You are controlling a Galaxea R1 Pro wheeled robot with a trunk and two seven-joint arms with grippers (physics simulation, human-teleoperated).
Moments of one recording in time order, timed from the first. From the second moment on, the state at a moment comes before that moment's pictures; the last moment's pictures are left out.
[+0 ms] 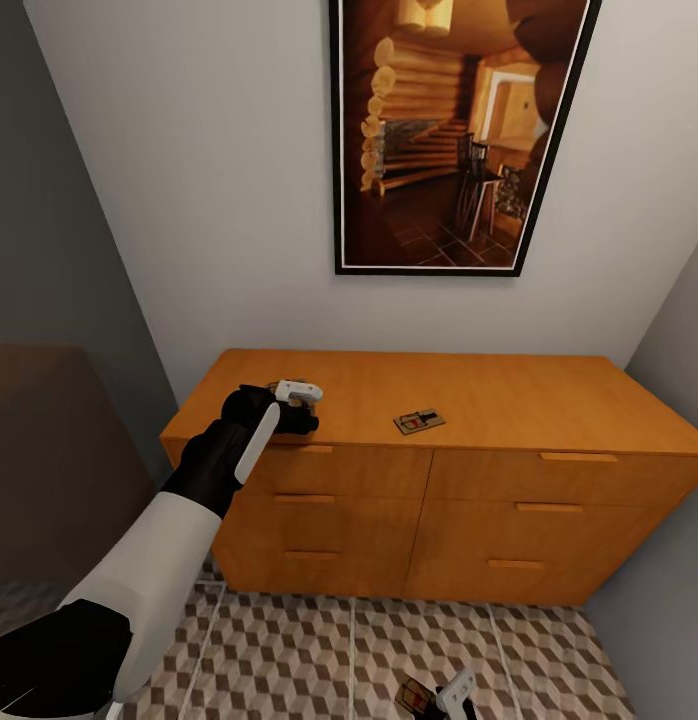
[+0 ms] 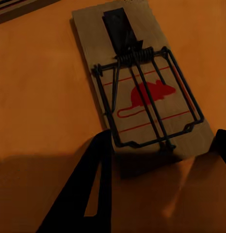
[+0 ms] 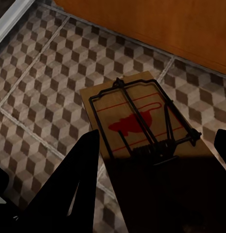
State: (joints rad) left arm -0.99 -0.10 -0.26 -1.00 0.20 1.00 0.15; right arm -0.44 0.00 -0.06 -0.02 0.36 -0.51 0.40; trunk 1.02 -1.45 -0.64
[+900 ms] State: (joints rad) left arm -0.99 -0.10 -0.26 -1.03 0.19 1.01 0.14; right arm -0.44 0.00 -0.06 -0.02 0.36 -0.51 0.40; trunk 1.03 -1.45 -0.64
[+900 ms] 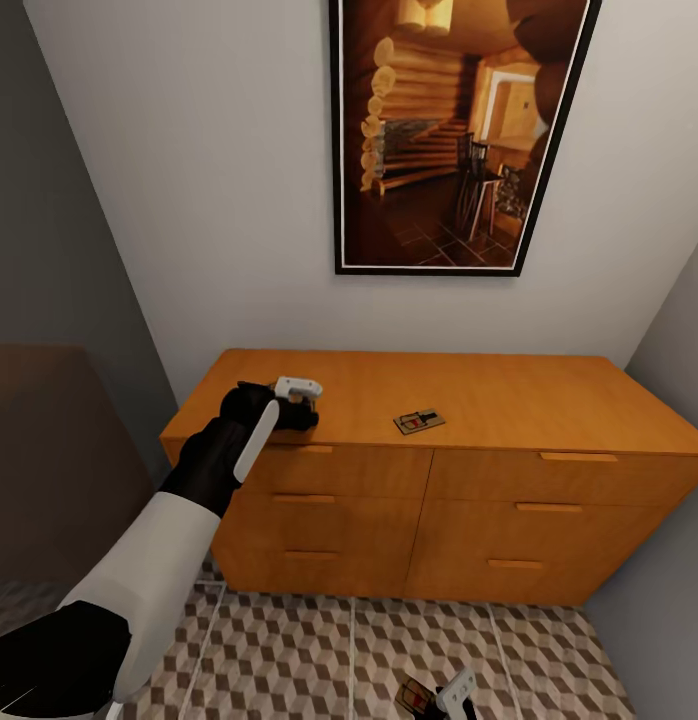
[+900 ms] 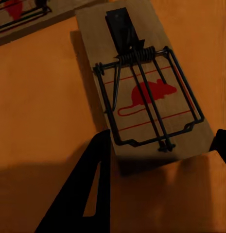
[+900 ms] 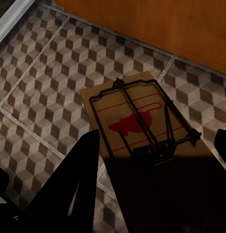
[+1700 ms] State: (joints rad) left arm -0.99 -0.10 -0.26 -1.19 0.19 1.01 0.14; right arm -0.44 0.00 -0.06 -0.02 0.36 -0.51 0.40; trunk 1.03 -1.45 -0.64
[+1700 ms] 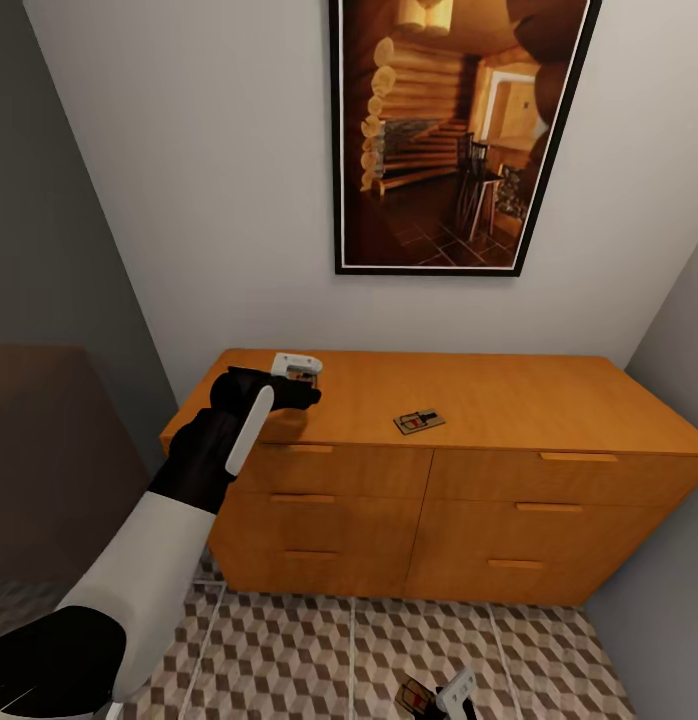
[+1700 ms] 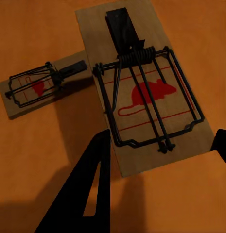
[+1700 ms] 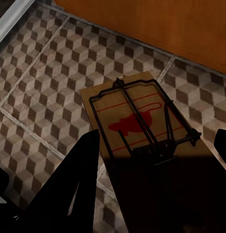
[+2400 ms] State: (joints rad) left arm -0.99 -0.10 -0.26 -1.15 0.20 1.01 0.14; right arm -0.44 0.00 -0.06 -0.02 0.36 -0.51 0.40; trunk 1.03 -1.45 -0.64
